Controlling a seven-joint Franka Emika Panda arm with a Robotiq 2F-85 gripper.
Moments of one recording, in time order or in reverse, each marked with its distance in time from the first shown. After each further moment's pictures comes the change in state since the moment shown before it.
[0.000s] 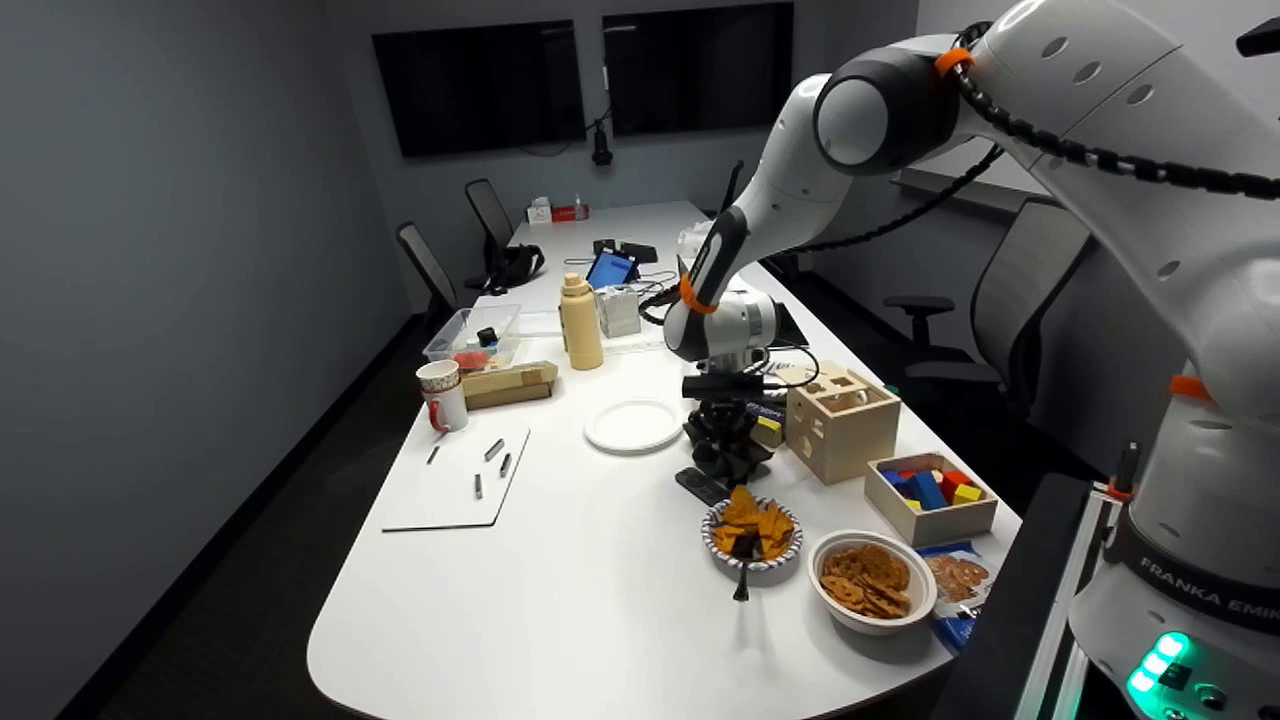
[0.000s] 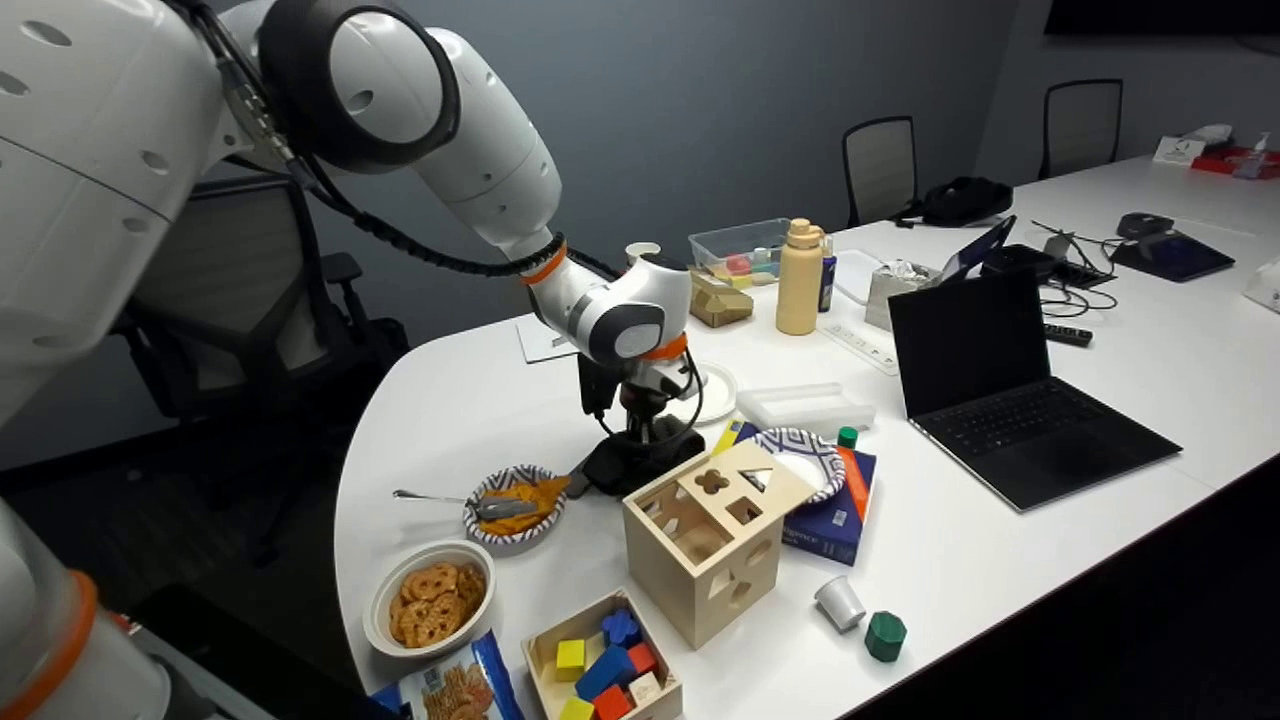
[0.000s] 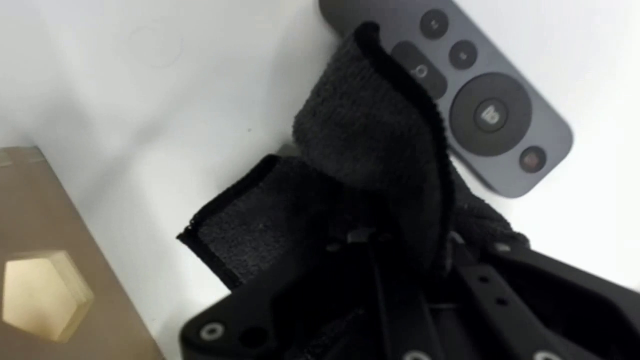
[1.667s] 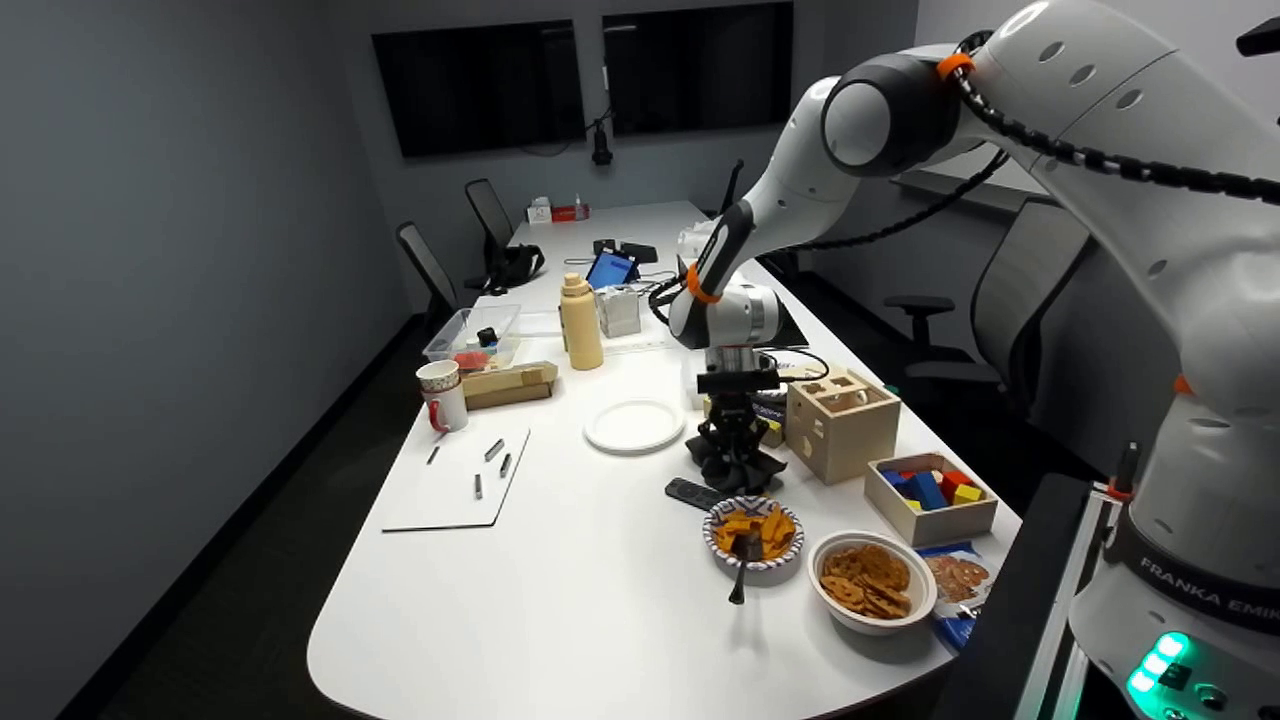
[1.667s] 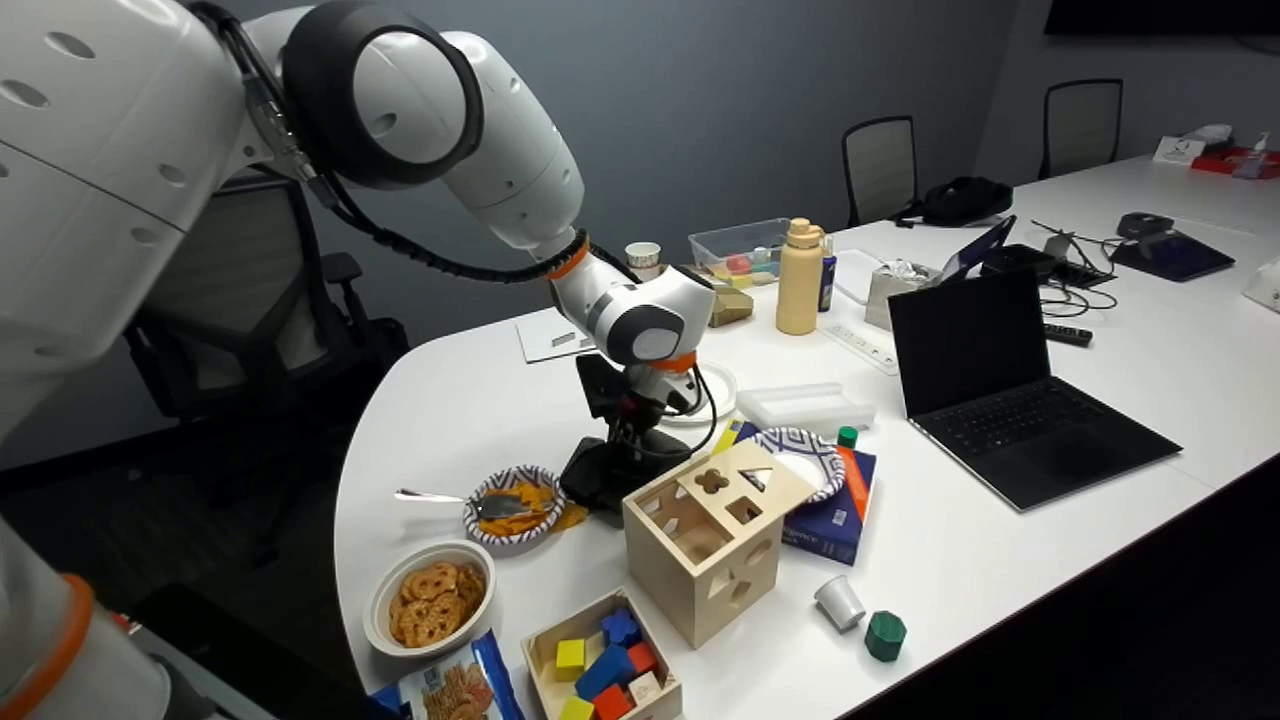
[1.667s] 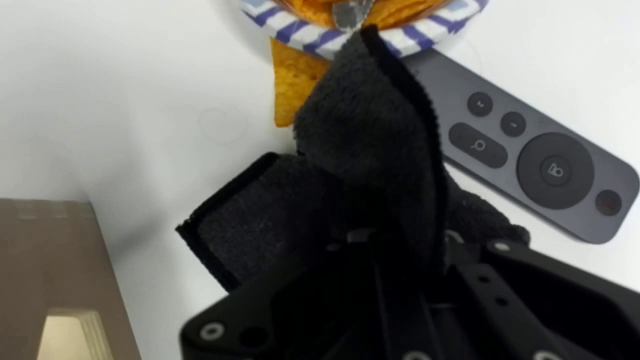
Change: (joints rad) arm -0.078 0.021 0.042 0.056 0.027 -0.258 -0.154
